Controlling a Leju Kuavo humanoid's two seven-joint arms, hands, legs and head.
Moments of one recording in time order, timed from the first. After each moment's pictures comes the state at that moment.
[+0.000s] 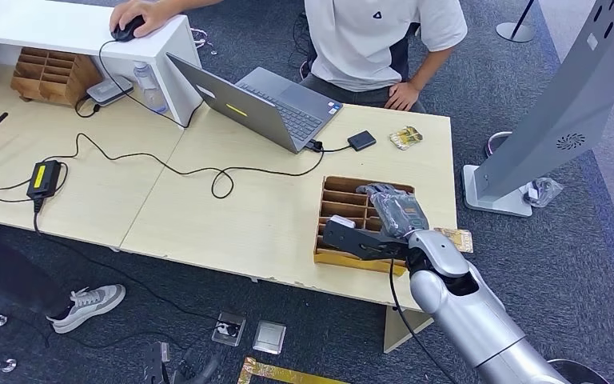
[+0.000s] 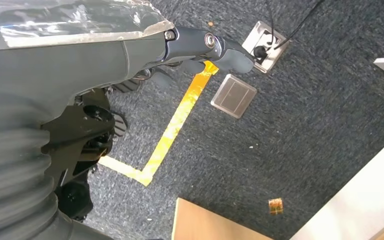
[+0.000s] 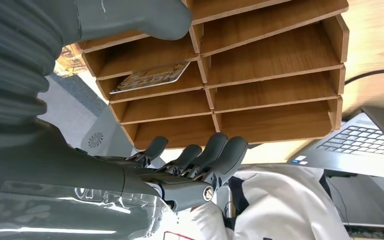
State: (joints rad) left arm -0.06 -0.09 -0.46 -0.23 1.09 0.01 -0.70; right arm -0.70 -0.08 0.79 -1.02 0.71 0.03 0.08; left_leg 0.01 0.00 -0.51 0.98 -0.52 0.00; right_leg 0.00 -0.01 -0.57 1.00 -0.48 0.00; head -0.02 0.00
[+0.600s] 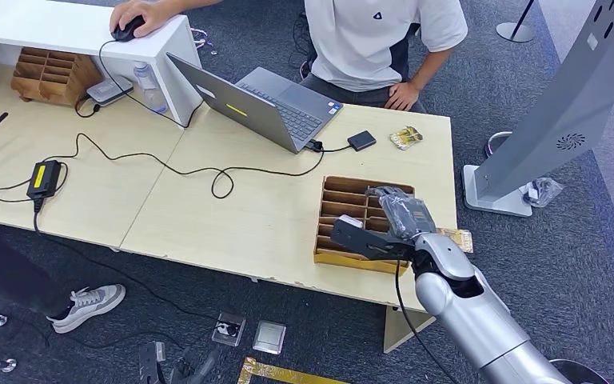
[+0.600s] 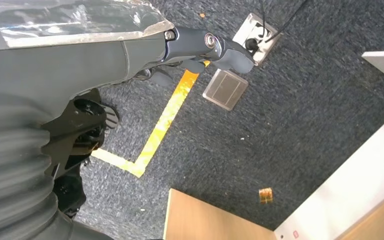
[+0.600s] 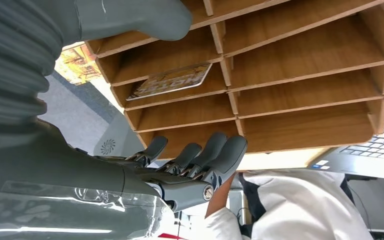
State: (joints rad) left arm -0.05 -0.09 -0.34 -0.23 0.99 -0.06 -0.70; right arm -0.69 -0.10 0.79 -1.00 0.69 0.00 0.10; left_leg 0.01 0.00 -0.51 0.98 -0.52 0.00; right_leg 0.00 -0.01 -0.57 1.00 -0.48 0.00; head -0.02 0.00
